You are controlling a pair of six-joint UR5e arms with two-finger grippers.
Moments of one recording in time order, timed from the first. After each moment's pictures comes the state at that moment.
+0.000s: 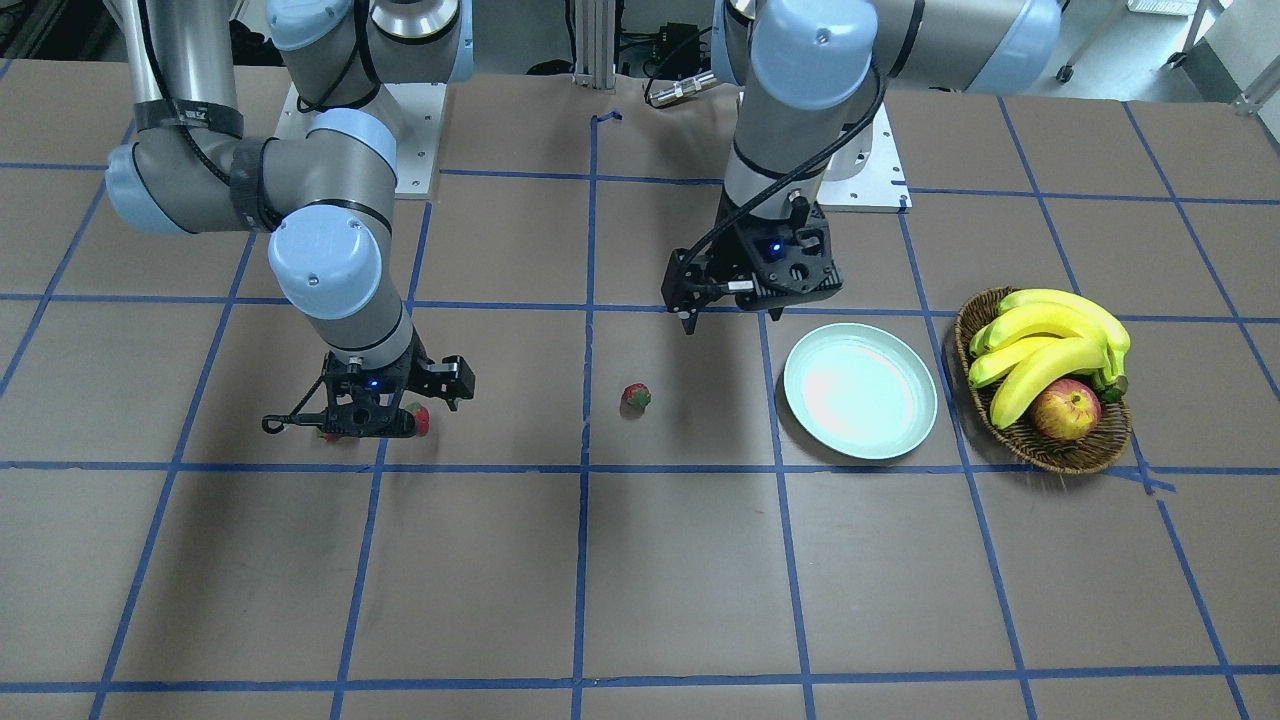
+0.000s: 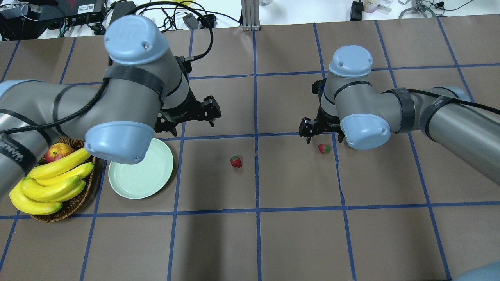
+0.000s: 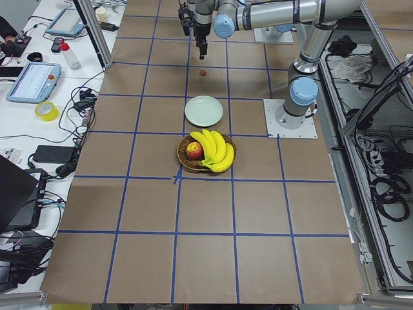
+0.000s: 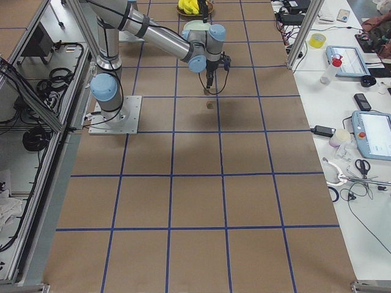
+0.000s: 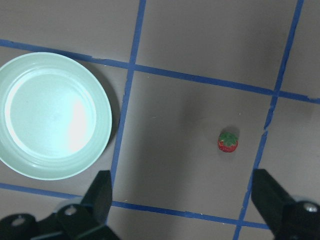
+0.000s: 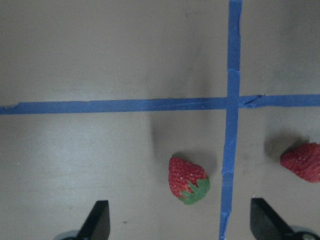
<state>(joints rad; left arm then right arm) -1.79 -1.64 -1.87 -1.12 1.58 -0.45 1.65 -1.28 1.95 -2.17 -1.58 0.07</state>
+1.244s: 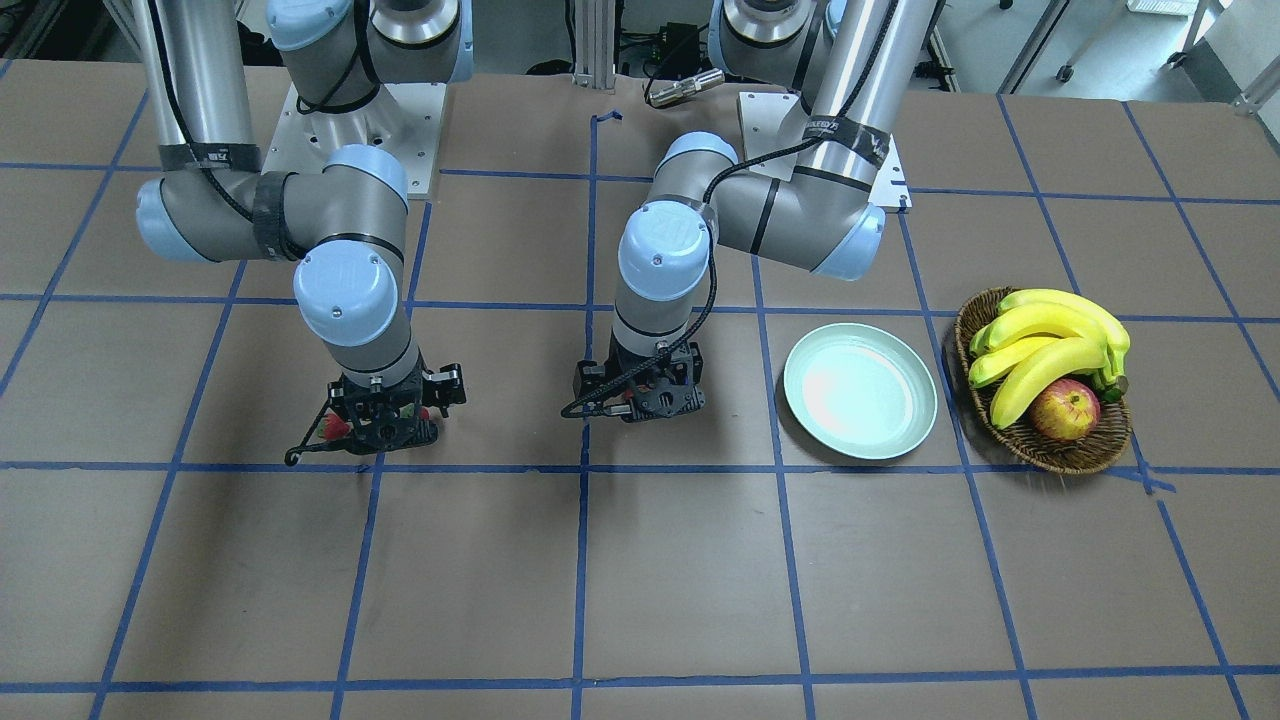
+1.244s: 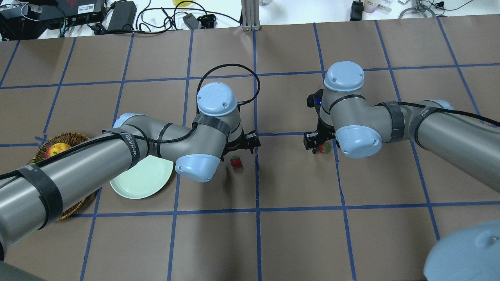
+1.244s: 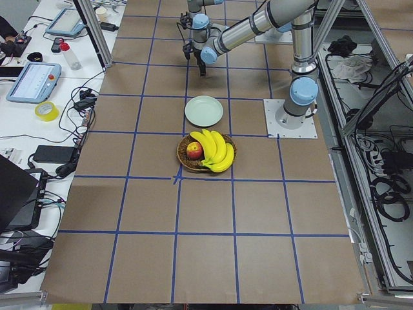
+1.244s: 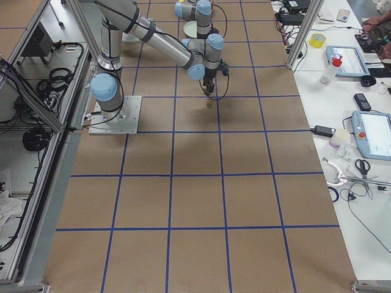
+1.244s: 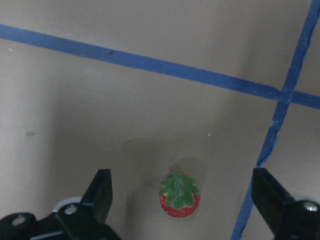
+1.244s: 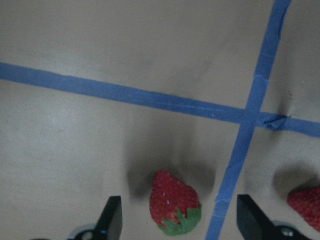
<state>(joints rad) -1.91 -1.98 -1.93 -0.80 1.53 -0.57 1.65 -1.22 1.98 -2.24 -1.62 -0.12</state>
